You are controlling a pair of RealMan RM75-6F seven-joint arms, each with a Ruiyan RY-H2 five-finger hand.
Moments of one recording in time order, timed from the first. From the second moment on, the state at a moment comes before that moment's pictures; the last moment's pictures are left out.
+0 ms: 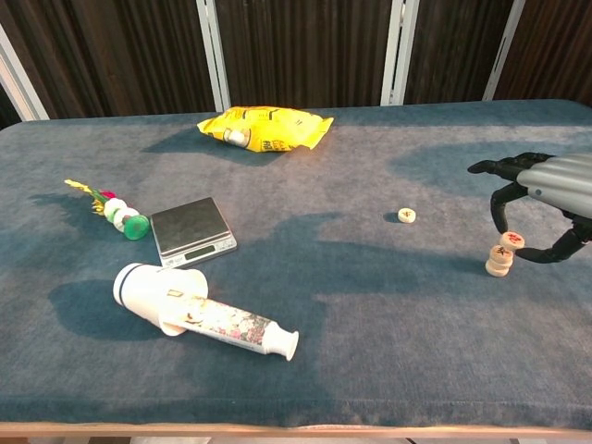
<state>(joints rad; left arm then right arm) -0.11 -1.09 0.02 -1.53 1.66 1.54 -0.10 0.55 -1.42 0.01 -1.31 -1.40 1.04 -0.26</state>
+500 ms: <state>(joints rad) -0.11 -1.09 0.02 -1.54 1.66 1.53 -0.11 0.54 -1.43 0.02 -1.31 -1.39 1.01 -0.27</state>
